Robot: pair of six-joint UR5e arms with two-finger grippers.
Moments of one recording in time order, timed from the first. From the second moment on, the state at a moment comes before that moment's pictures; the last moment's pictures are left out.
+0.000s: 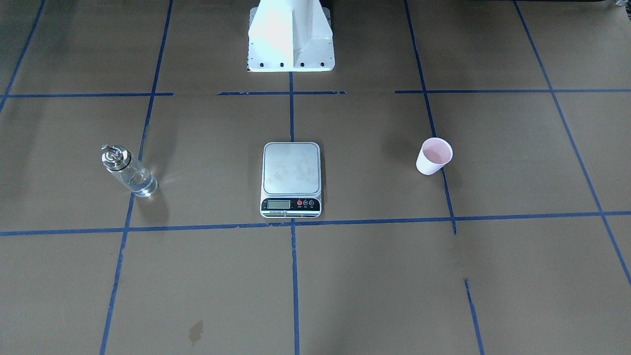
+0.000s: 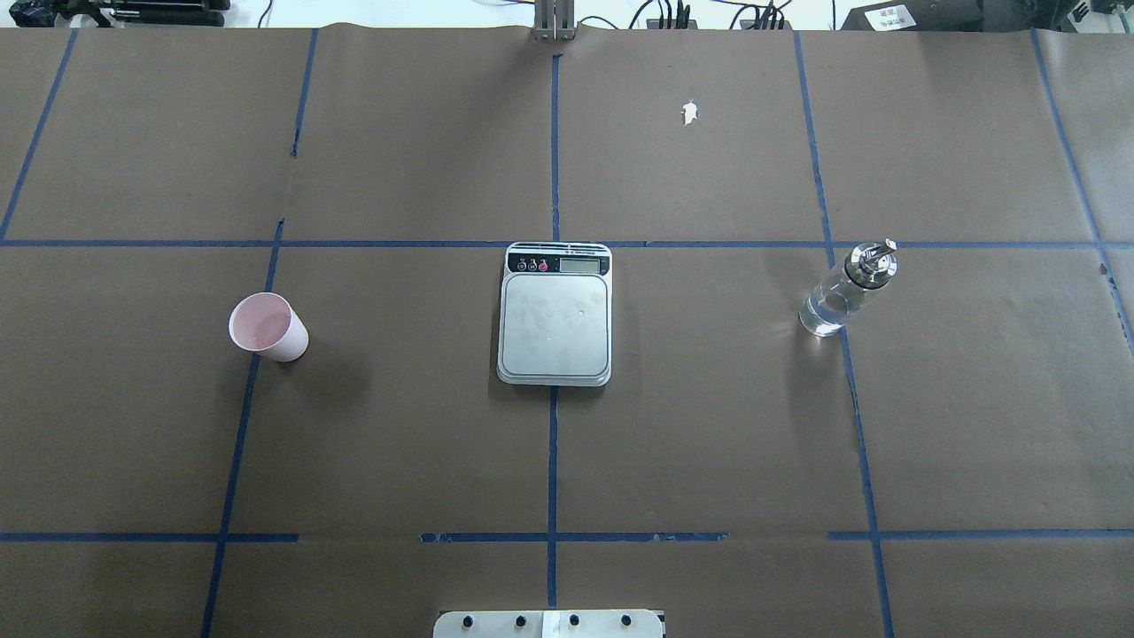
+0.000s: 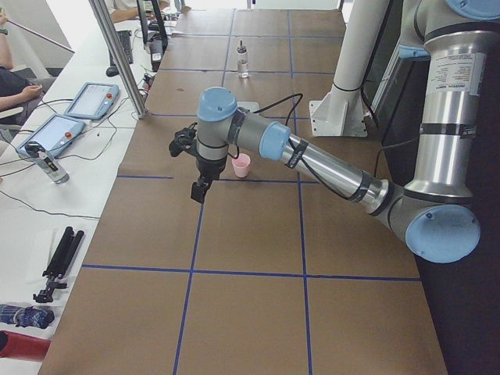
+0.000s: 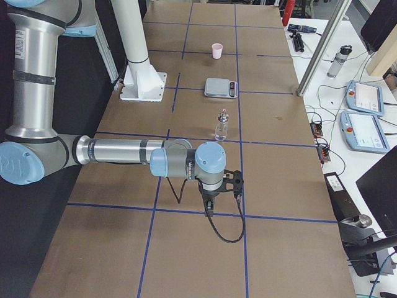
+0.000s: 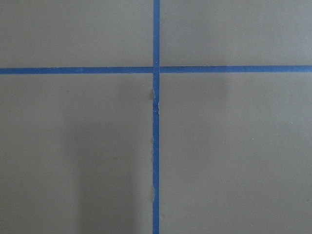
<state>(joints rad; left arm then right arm) -1.47 -1.62 -2.03 -1.45 -2.31 0.02 1.60 -1.72 1.75 -1.57 2.36 0.01</state>
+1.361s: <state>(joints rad) -1.03 -1.64 -2.03 -1.82 -2.21 -0.74 1.60 -1.70 1.76 -1.56 2.36 0.02</state>
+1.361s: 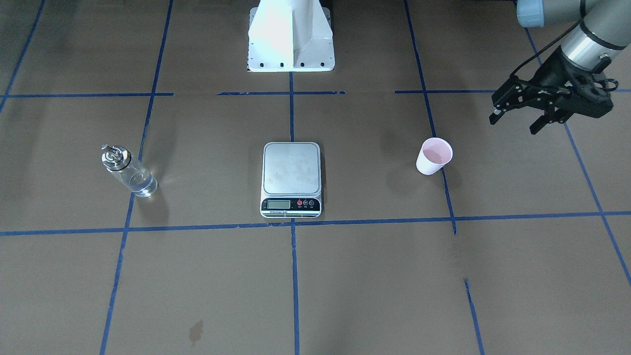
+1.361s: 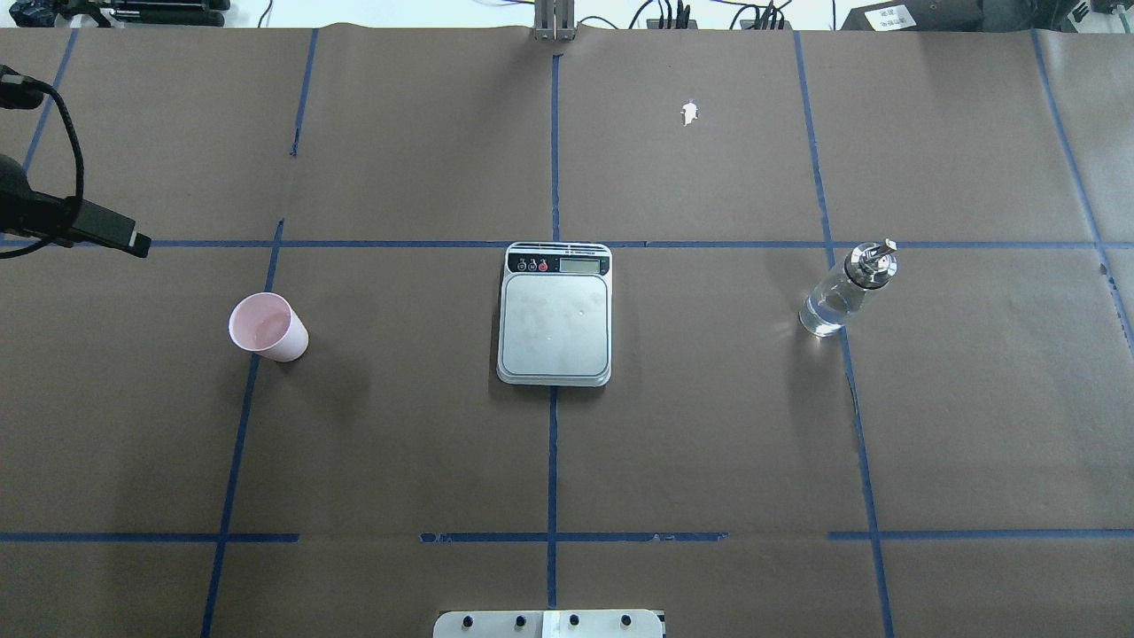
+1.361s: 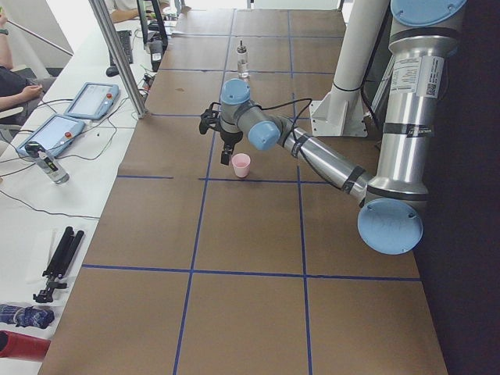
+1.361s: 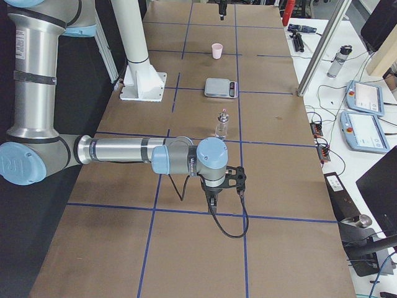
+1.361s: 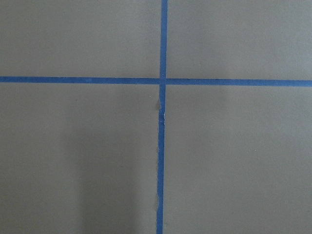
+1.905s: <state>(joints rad) -0.84 -1.65 -2.00 -1.86 -2.04 -1.03 1.60 -1.71 1.77 -1.55 2.37 0.02</state>
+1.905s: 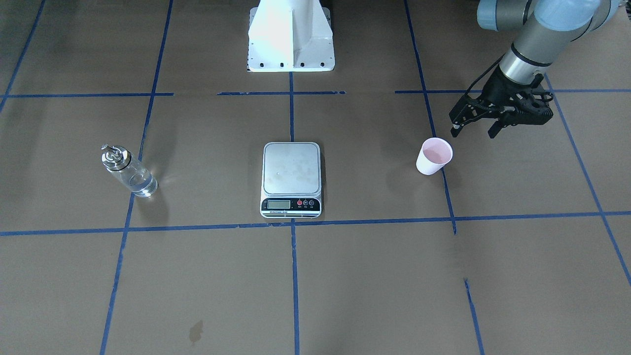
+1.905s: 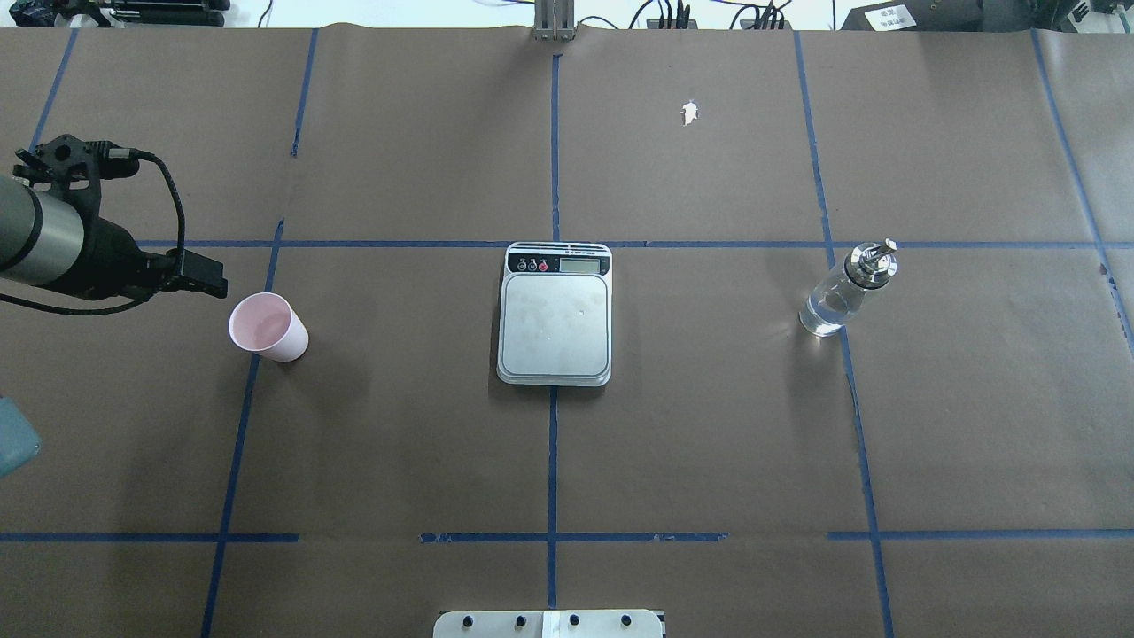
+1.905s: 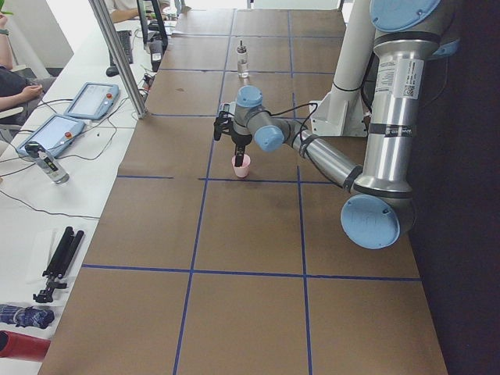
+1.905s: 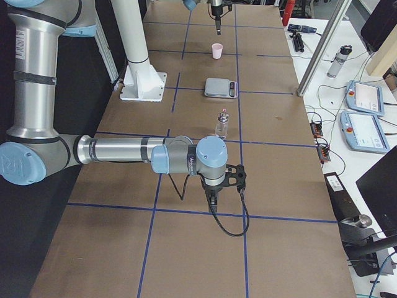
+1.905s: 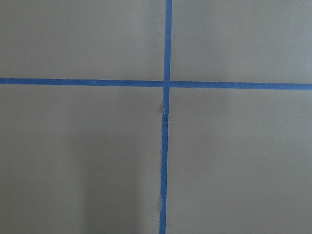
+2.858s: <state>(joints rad) -0.78 -1.71 -1.87 -1.86 -2.01 -1.07 1.60 -1.70 1.77 -1.55 2.39 0.03</state>
